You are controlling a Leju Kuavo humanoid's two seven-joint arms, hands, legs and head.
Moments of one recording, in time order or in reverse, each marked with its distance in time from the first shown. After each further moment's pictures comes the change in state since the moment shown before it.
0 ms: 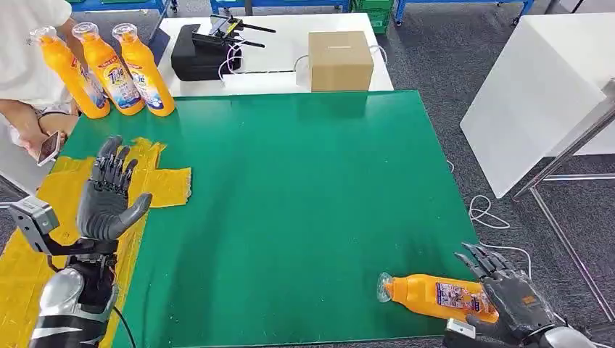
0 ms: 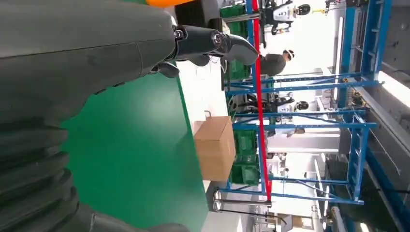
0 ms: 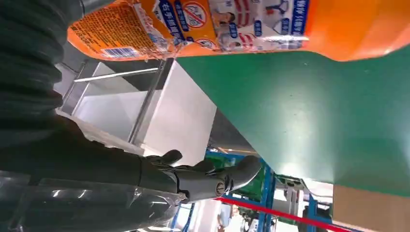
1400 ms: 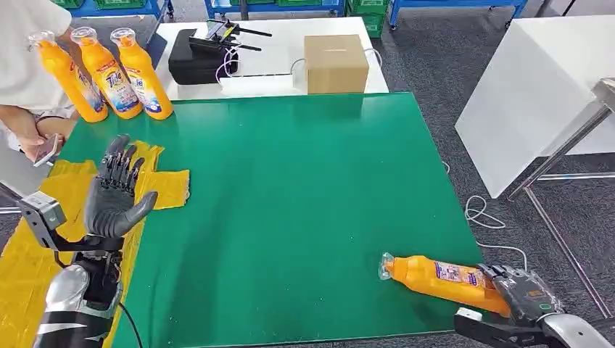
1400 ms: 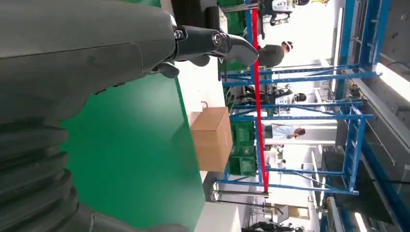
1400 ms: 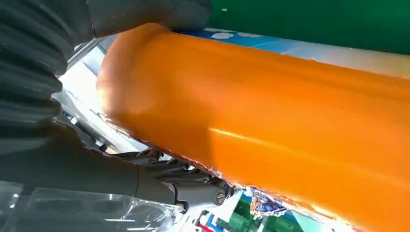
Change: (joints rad) left arm -0.020 -0.009 -0.016 0.020 0.005 -0.004 0.010; right arm -0.165 -0.130 0.184 0.288 -0.010 0.126 0.129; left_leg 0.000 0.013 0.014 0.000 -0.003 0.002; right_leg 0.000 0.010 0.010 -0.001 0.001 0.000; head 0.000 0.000
